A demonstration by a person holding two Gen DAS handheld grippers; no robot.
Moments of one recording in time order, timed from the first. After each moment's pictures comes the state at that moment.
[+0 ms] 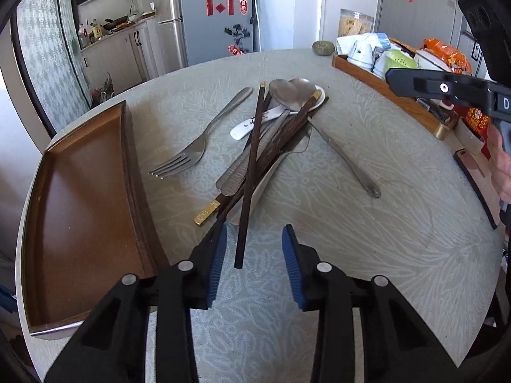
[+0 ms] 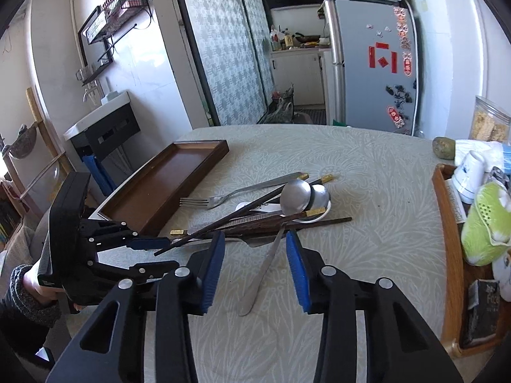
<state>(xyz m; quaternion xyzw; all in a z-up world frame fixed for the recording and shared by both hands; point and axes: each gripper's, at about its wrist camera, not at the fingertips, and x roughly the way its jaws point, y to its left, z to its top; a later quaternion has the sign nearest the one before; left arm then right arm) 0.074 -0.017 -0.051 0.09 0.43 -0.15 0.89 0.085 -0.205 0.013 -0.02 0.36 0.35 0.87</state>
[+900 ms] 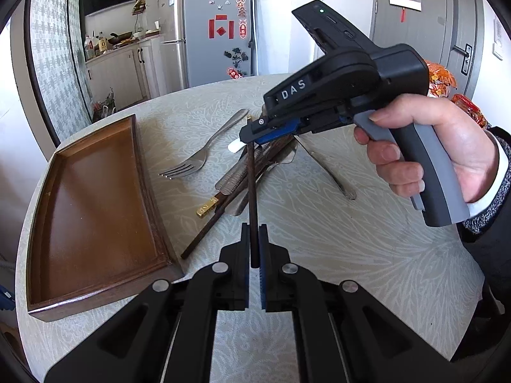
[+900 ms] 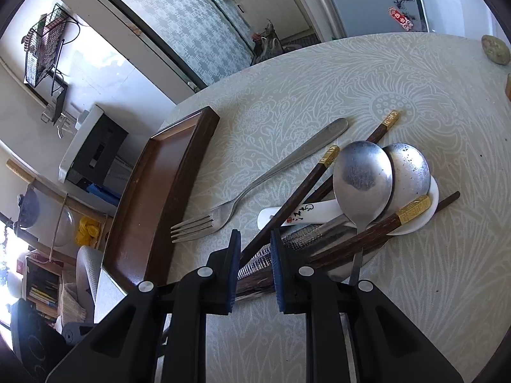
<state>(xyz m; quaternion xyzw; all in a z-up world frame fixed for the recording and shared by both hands) 0.037 -0.011 -0.035 0.07 0.37 -0.16 0.91 0.168 -0.132 -0.043 0.11 0.51 0.31 0.80</state>
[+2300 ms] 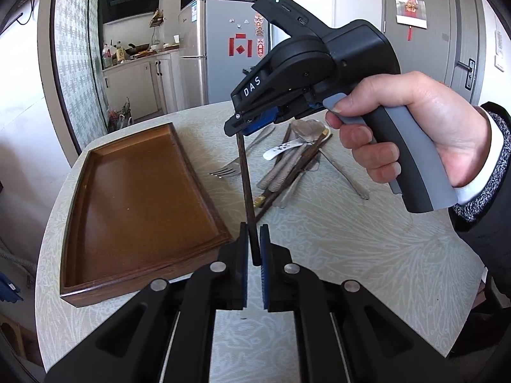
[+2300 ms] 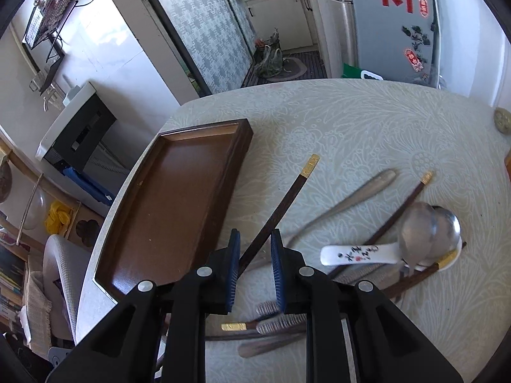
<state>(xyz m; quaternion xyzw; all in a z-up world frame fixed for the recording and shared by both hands) 0.015 0.040 -0.022 0.05 0.34 -0.13 0.93 0.164 -0.038 0.001 0.01 0.48 0.30 0.83</state>
